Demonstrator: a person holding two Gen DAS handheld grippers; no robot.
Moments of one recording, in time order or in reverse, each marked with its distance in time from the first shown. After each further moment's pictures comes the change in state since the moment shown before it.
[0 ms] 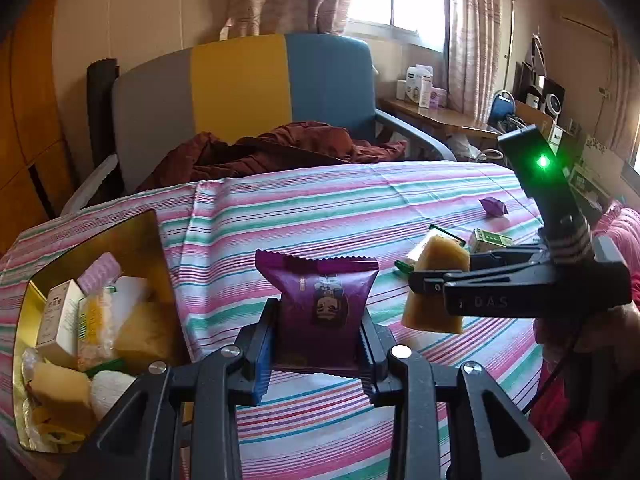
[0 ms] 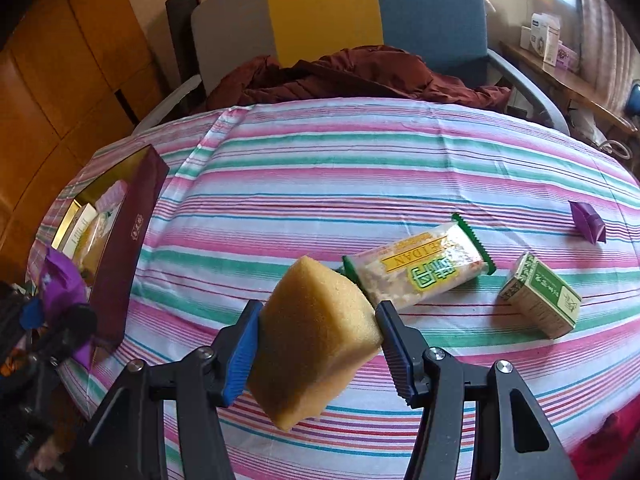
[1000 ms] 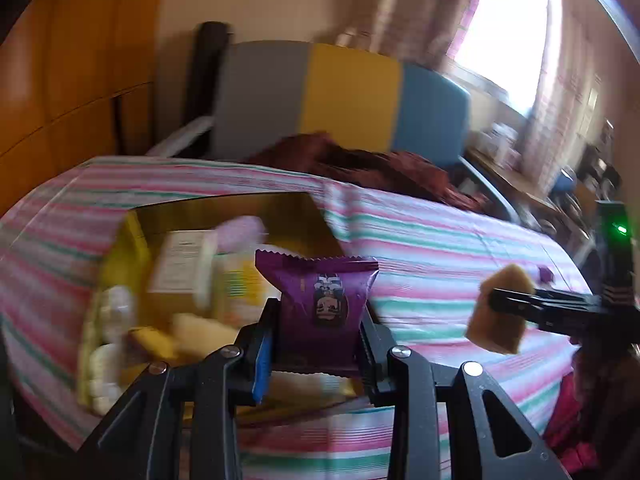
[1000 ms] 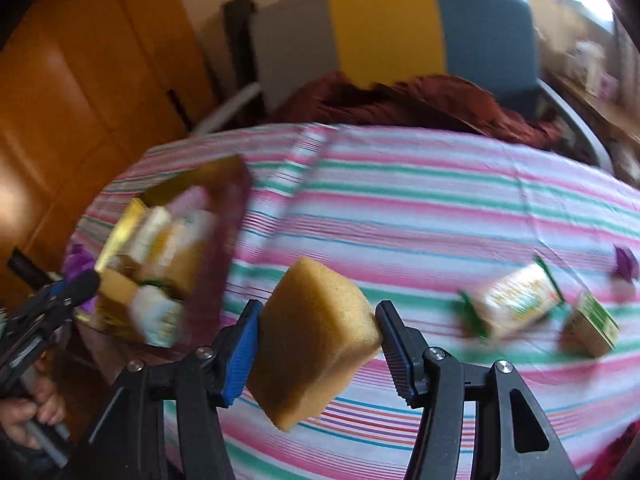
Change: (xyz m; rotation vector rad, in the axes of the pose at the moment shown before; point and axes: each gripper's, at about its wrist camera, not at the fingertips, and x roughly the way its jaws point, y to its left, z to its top) left arm -0.067 0.156 -0.034 -0.329 -0.043 0.139; right arm -0.023 0.092 0.013 -0.089 -0.063 0.158
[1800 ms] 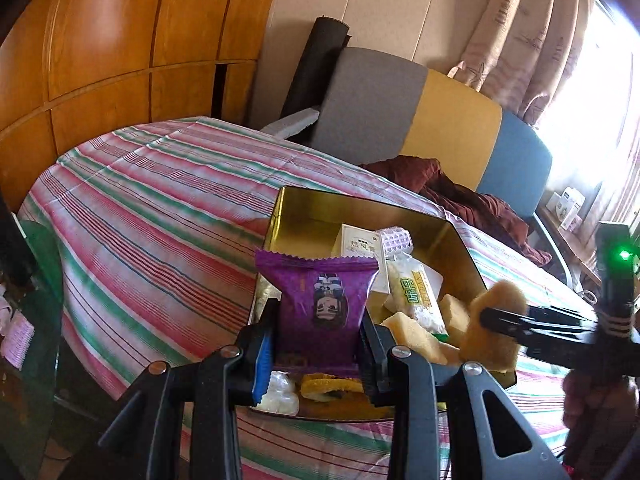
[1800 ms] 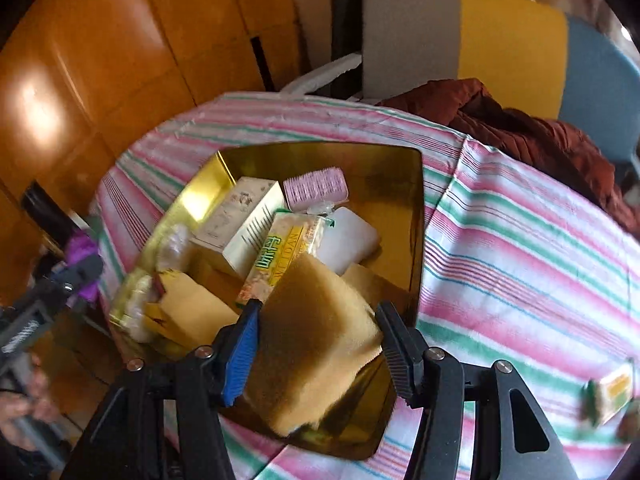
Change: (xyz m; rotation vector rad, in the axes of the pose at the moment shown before) left arm -0.022 0.128 -0.016 -0.231 -0.016 0.153; right arm 0.091 0.159 0.030 -0.261 0.100 0.078
